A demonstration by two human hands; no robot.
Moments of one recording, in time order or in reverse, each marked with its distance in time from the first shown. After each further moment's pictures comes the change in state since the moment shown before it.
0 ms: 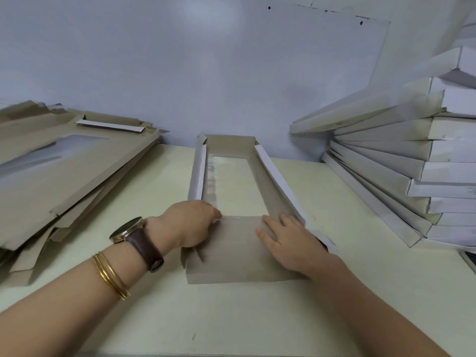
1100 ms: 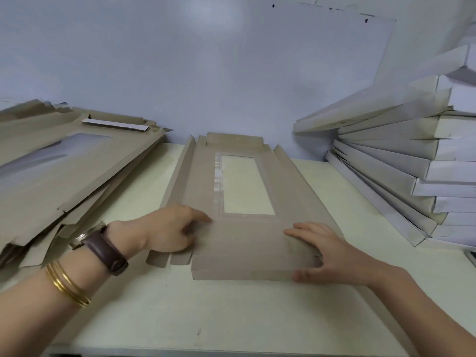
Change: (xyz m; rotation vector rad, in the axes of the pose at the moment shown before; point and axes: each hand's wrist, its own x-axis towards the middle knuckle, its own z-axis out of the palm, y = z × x) left_hand -0.030 -0.037 0.008 -0.248 -0.024 0.061; right_hand -0.044 0.050 -0.032 0.152 -0.128 -0.225
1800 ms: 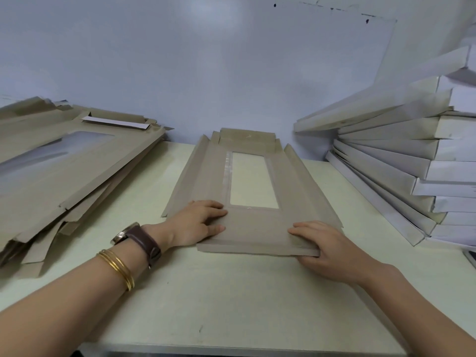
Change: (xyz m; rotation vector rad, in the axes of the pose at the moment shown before) left_hand 0.037 0.010 0.026 -0.188 0.074 -0.005; right_hand 0.009 0.009 0.010 -0.190 0.218 -0.064
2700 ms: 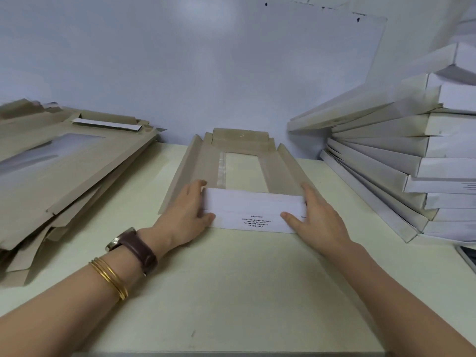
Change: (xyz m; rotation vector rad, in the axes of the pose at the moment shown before) left_hand 0.001 0.003 0.002 -0.182 0.364 -0.097; right_hand 0.040 -0.004 -0.002 0.086 0.306 0.423
